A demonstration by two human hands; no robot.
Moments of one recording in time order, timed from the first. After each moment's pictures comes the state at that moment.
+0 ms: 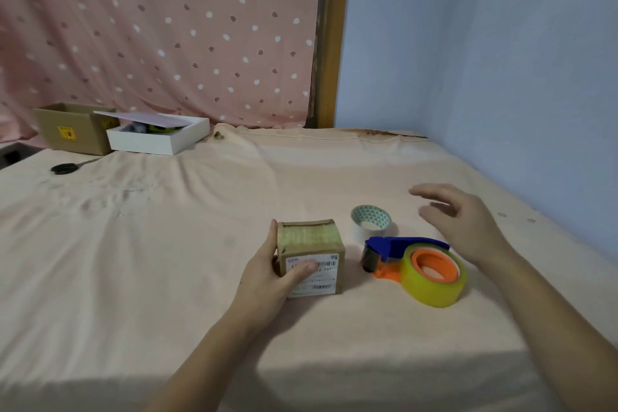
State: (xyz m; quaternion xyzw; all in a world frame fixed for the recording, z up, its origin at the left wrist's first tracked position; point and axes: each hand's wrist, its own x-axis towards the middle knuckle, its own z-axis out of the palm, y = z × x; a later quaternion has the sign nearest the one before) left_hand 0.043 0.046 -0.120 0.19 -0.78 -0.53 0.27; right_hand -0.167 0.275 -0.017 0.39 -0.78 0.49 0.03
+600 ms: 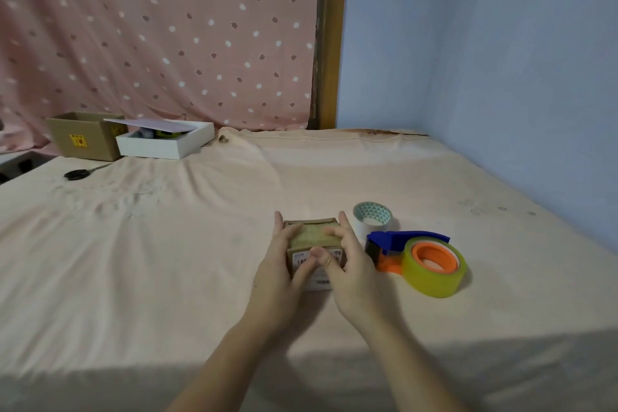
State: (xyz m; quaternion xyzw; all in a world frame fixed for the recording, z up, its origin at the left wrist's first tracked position) left_hand 0.050 0.068 -0.116 0.16 -0.82 -0.44 0.33; right_hand -0.040 0.184 -0.098 0.38 -0.71 0.60 -0.06
